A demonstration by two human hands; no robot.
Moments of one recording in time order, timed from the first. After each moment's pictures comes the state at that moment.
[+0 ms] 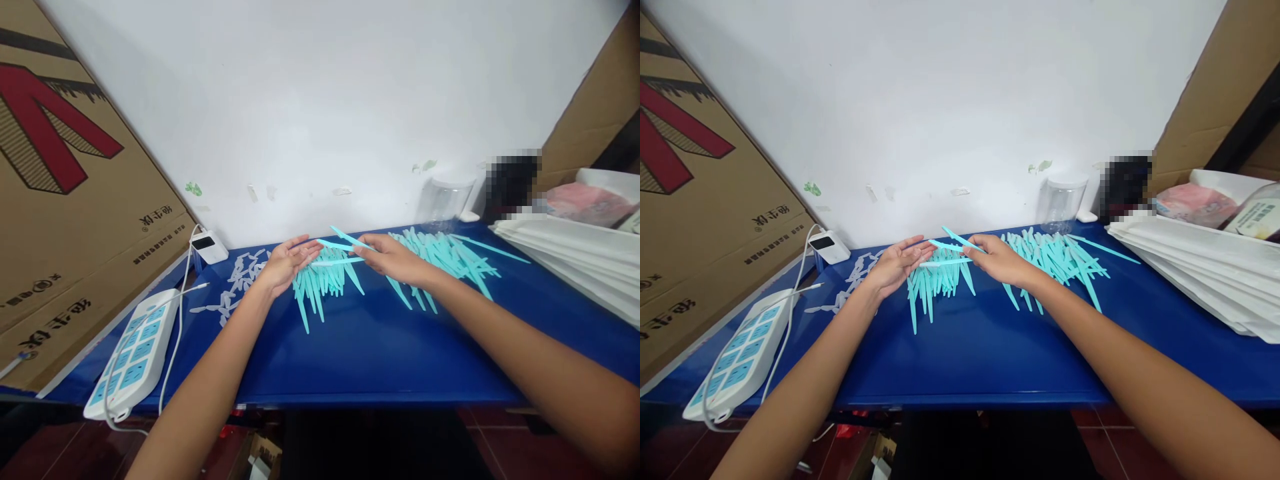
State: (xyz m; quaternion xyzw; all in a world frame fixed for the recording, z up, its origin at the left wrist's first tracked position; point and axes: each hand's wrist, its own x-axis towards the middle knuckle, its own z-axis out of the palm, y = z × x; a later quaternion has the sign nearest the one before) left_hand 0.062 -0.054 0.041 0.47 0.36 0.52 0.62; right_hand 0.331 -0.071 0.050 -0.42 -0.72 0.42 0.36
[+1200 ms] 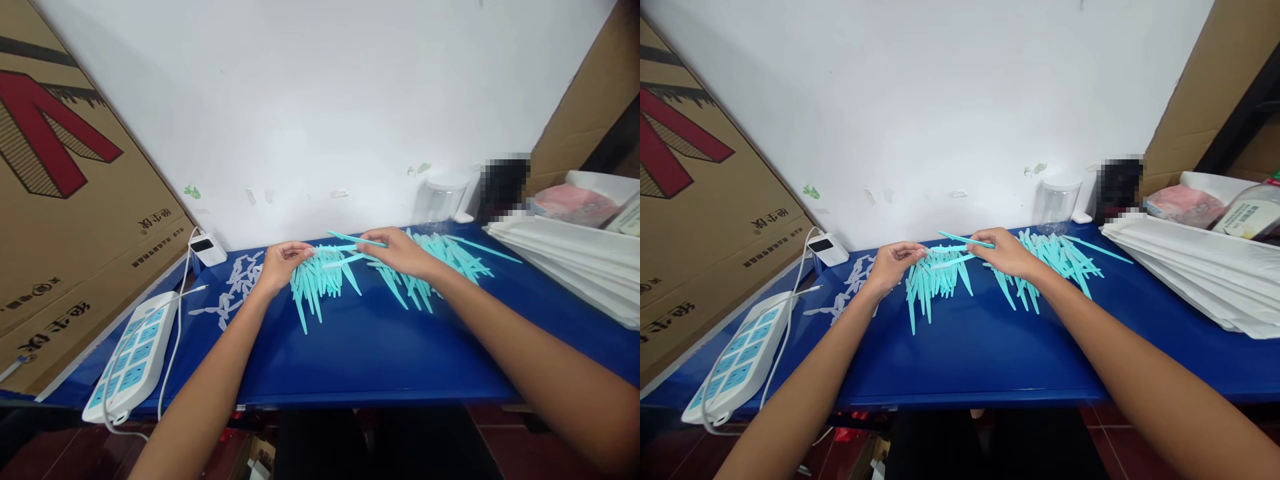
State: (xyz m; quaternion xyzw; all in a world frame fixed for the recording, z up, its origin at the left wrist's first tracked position) left_hand 0.058 -0.052 0.041 0.64 0.45 0.49 0.39; right_hand 0.350 -0.061 0.058 -0.41 -0.78 0.30 0.37
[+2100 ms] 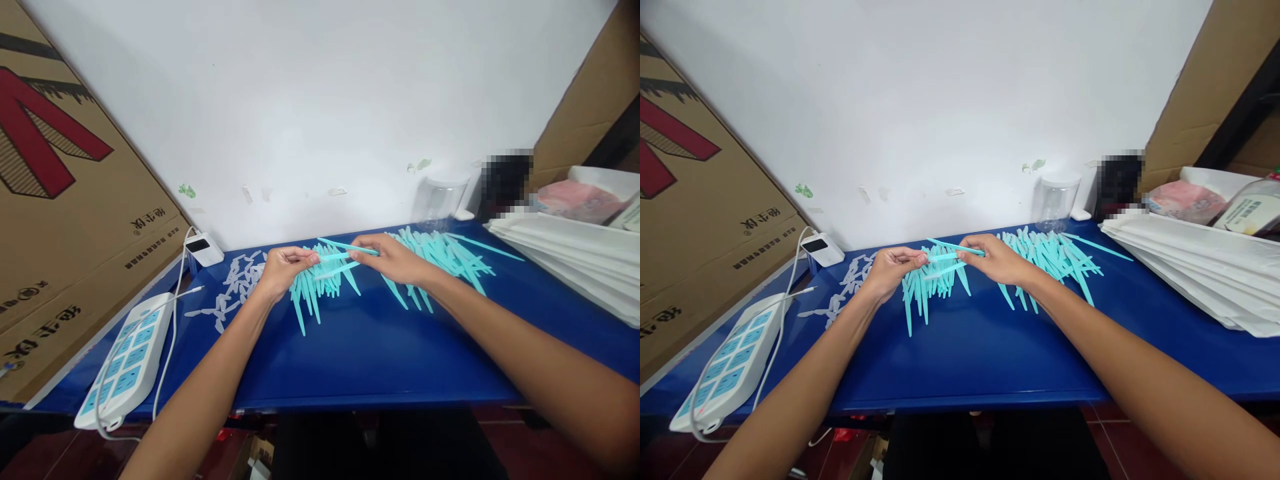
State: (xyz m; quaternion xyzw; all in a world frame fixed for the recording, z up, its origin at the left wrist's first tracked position) left_hand 0.068 -0.062 0.035 0.60 0.43 0.49 0.45; right_hand 0.336 -0.075 0.060 -0.36 -0.80 0.34 0.35
